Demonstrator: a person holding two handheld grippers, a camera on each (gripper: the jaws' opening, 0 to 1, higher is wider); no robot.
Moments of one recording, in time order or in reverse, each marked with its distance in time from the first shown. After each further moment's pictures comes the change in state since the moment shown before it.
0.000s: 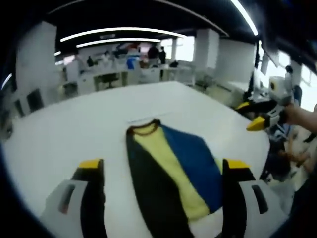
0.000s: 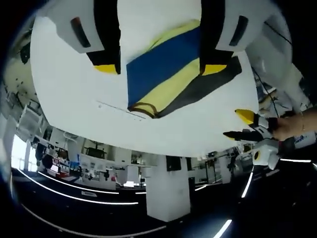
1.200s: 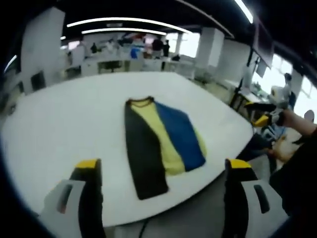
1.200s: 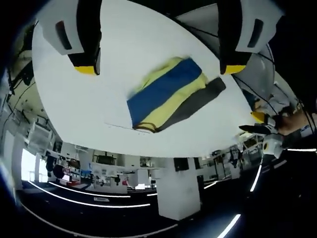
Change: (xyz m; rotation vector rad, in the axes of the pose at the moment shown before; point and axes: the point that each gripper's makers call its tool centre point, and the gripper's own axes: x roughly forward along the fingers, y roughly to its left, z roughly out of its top) left arm -0.109 -0.029 -0.081 -0.092 0.085 -0.024; right arm -0.105 0.044 -0.073 0.083 0.023 -0.060
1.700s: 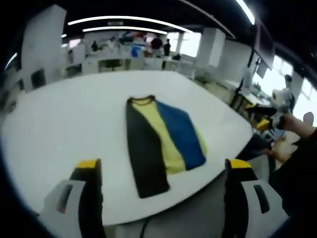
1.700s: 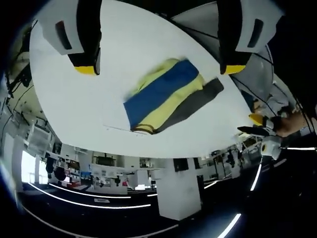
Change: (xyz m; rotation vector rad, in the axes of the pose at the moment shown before) left arm 0.002 0.001 0.002 -0.007 0.002 -0.006; right arm 0.007 0.010 -0.002 0.012 -0.002 0.015
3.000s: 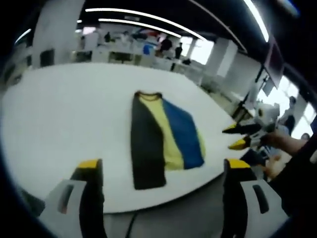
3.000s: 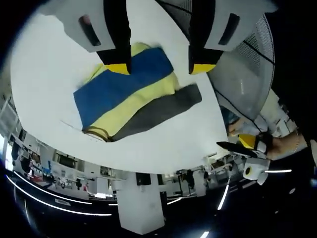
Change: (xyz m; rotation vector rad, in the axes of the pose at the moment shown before) left arm -0.009 0.018 -0.024 -0.198 -0.006 0.020; right arm 0.099 0.090 -0.012 -0.198 0.129 0.316
